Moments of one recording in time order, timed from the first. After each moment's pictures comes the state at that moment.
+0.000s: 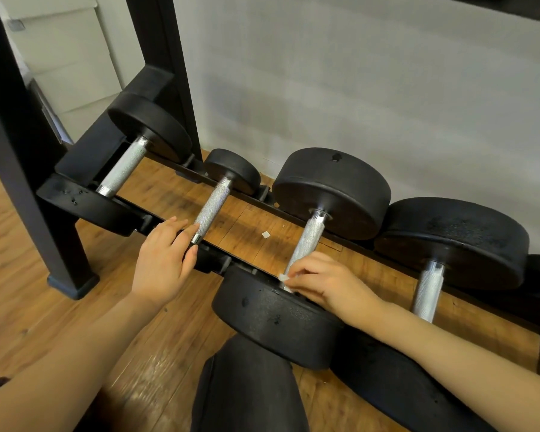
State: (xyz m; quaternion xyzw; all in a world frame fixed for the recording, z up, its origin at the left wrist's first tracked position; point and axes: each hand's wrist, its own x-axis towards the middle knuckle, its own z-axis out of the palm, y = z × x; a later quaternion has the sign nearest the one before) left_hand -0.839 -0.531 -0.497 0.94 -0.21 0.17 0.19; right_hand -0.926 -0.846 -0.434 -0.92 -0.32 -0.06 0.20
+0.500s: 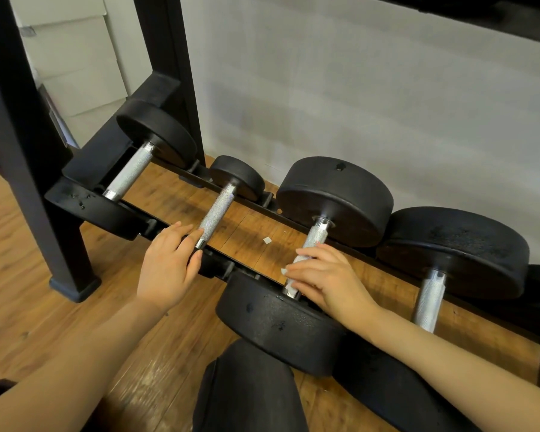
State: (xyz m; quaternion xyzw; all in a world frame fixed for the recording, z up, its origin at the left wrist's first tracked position) left_hand -0.841 -0.531 -0.497 0.95 -0.20 0.17 0.19; right_hand -0.915 -0.841 -0.442 -0.94 -0.26 -0.16 0.17
